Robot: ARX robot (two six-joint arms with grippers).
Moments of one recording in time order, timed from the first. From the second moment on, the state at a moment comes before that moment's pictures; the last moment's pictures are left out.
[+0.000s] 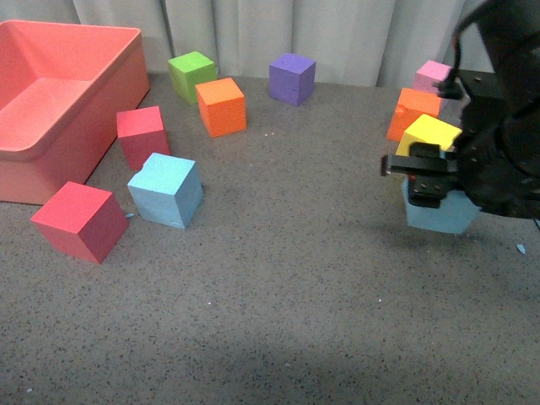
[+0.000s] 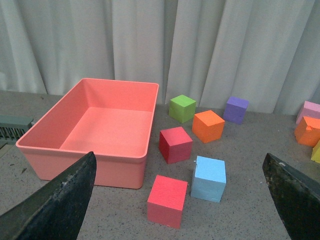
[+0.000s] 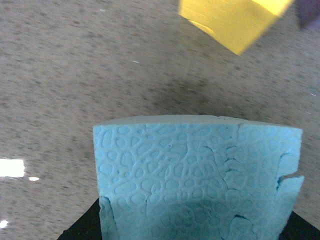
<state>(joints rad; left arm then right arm) 0.00 0.00 0.02 0.00 0.00 0.00 0.30 2.01 1.06 -0.08 0.12 0.34</state>
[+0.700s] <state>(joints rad) 0.00 0.00 0.02 0.00 0.00 0.00 0.48 2.35 1.52 -0.30 0.11 0.41</state>
